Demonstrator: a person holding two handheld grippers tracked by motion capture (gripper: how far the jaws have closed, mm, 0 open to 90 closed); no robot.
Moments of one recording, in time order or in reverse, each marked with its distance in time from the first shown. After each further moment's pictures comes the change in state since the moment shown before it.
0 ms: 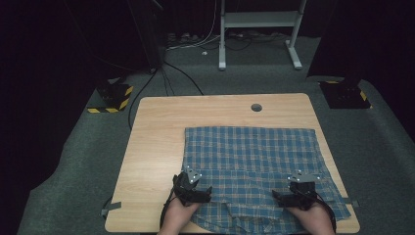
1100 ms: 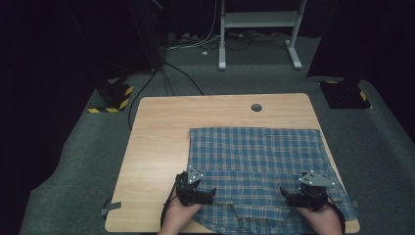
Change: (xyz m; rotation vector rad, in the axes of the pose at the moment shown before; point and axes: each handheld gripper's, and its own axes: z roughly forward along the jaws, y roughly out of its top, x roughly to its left) left arm 0.003 0.004 -0.013 -0.064 -0.111 -0.004; right arm -0.010 -0.002 -0.025 -0.165 -0.047 -0.042
